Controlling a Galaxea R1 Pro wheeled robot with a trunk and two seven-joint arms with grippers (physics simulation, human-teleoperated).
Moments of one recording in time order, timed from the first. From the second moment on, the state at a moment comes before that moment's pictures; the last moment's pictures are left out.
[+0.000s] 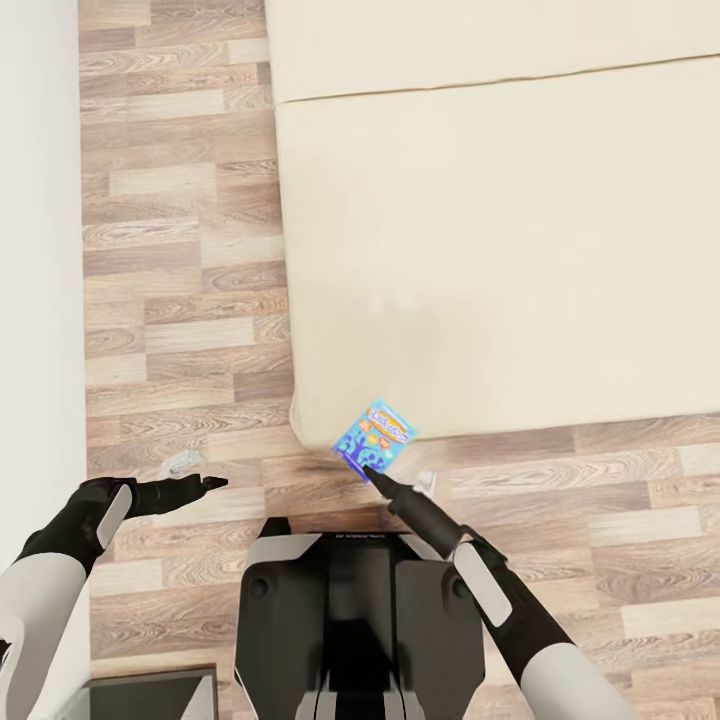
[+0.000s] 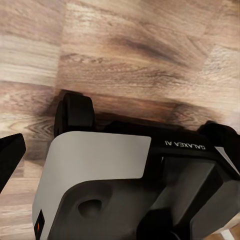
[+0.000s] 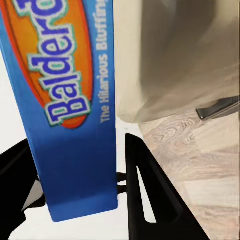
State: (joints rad) left arm -0.85 0.30 0.18 -0.56 0.16 0.69 -0.55; right arm -0.57 0.04 0.21 -0.82 -0.83 0.14 0.83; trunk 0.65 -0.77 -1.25
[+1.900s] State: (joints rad) left arm -0.85 0.30 0.18 -0.56 0.16 0.68 -0.55; right arm -0.56 0.04 0.26 -1.08 -0.80 0.33 0.69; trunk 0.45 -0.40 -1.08
